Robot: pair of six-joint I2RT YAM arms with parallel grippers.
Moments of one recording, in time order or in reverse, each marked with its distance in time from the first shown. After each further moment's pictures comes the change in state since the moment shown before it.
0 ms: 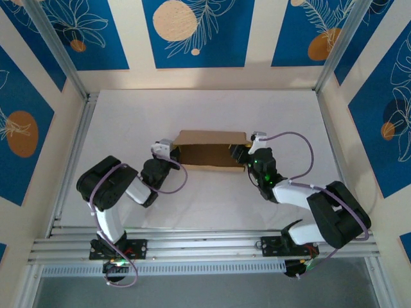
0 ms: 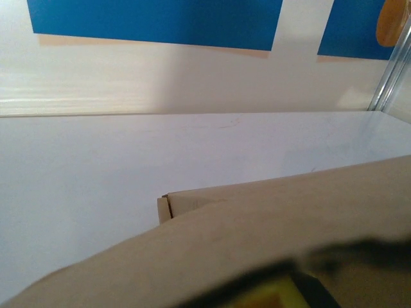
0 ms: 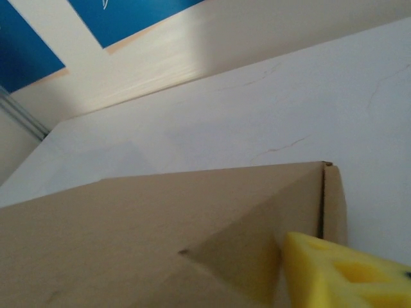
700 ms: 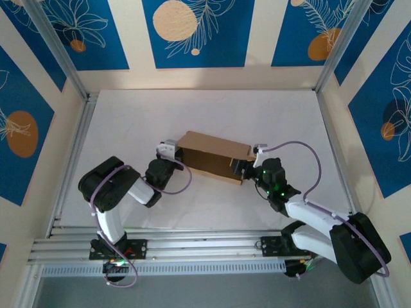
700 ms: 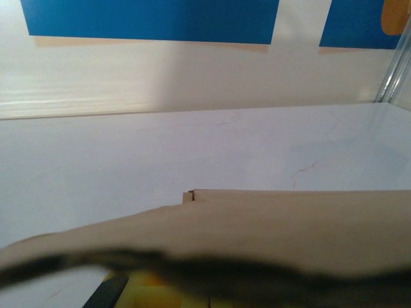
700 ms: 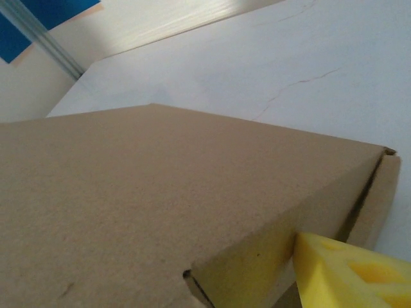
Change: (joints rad) left arm -0.051 0.000 0.030 -0.048 -0.086 0.028; right arm -0.008 -0.303 -0.119 -0.272 -0.188 -0.009
